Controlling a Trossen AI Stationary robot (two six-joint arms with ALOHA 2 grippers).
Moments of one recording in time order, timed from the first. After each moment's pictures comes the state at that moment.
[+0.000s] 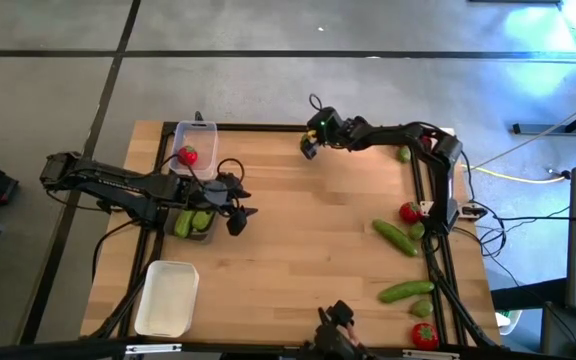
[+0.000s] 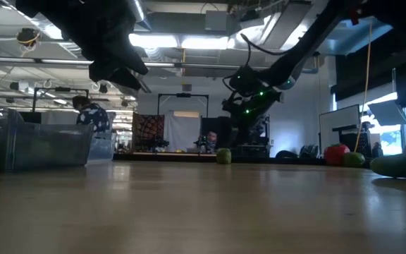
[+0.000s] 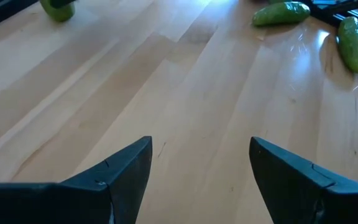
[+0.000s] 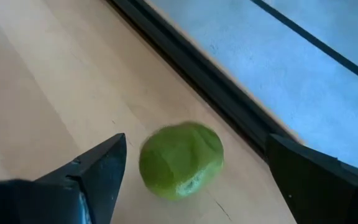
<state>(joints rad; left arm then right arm) -0.07 1.11 0.68 -0.25 -0.30 -0.50 -0.63 2.00 1.21 0.04 0.07 0.02</state>
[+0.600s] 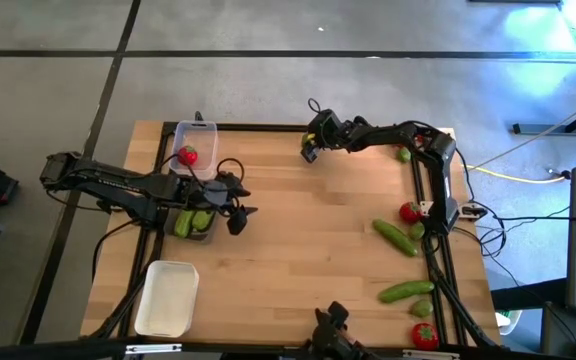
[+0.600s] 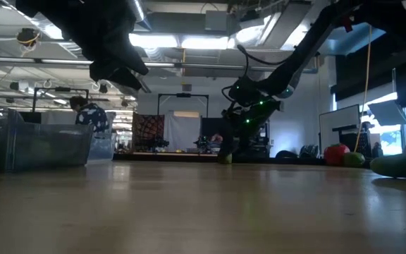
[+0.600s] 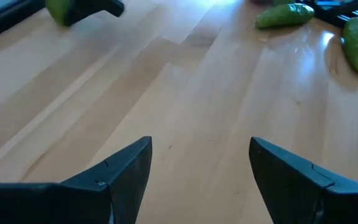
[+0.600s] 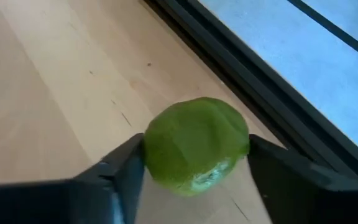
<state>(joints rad) -0.07 1.11 0.68 -0.25 -0.32 -0.49 -0.64 2.05 1.21 0.06 0.00 -0.01</state>
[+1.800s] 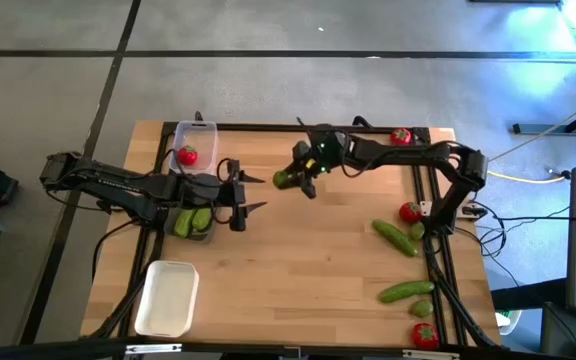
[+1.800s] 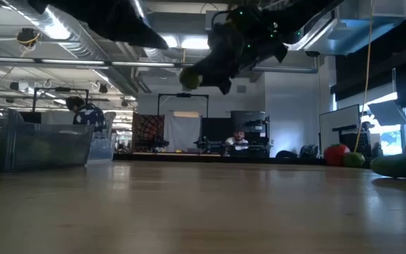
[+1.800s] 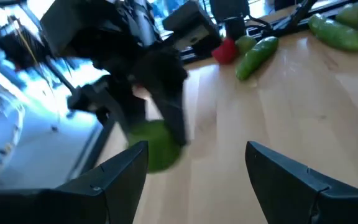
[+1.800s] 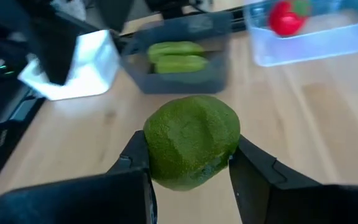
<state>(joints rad) -0.07 1.11 0.68 0.06 -0.36 0.29 -0.32 1.74 1.21 0.01 -0.50 0.02</state>
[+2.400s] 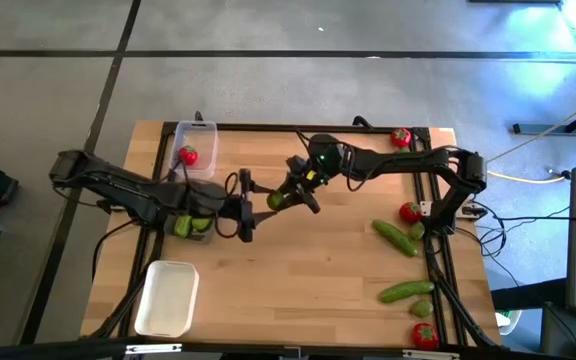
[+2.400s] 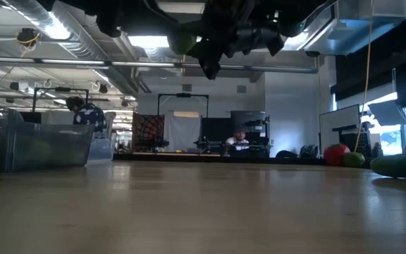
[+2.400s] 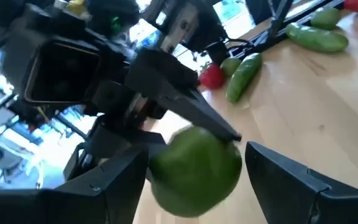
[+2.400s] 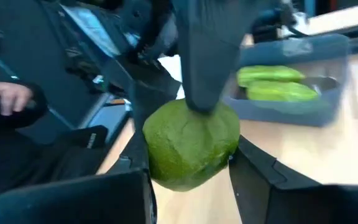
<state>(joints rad) -0.15 1.23 0.70 0.26 -0.38 0.51 -0.22 1.74 1.21 0.17 -0.71 0.16</state>
